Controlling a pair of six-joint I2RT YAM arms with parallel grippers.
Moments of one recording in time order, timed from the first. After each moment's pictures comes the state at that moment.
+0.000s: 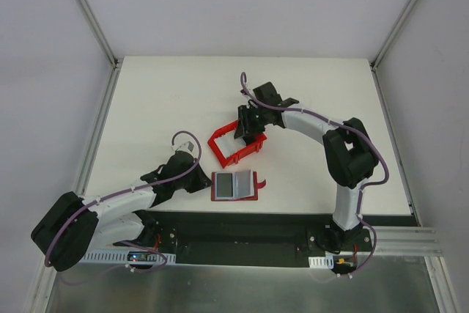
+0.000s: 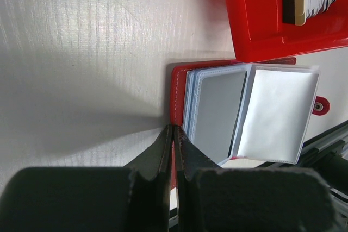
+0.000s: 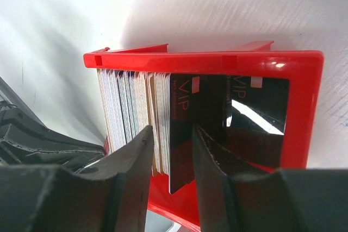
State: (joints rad) left arm -0.69 1.06 0.28 -0.01 0.07 -0.99; right arm 0.60 1.93 1.38 -0.39 -0.43 0.37
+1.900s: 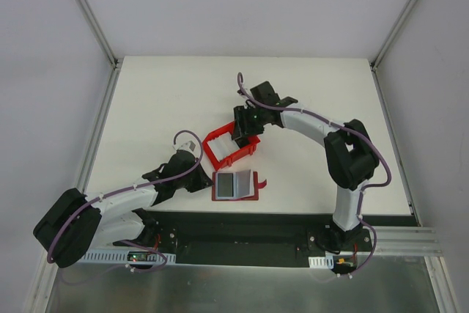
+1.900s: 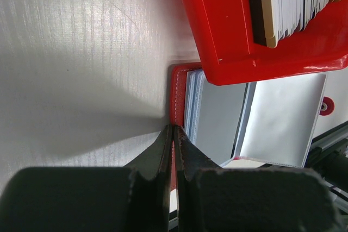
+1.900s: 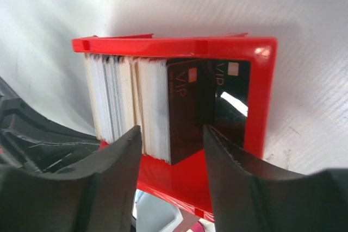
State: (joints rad) left arm -0.69 1.09 0.29 0.00 0.08 -0.97; right arm 0.62 1.91 1.39 -0.44 -0.38 0.33
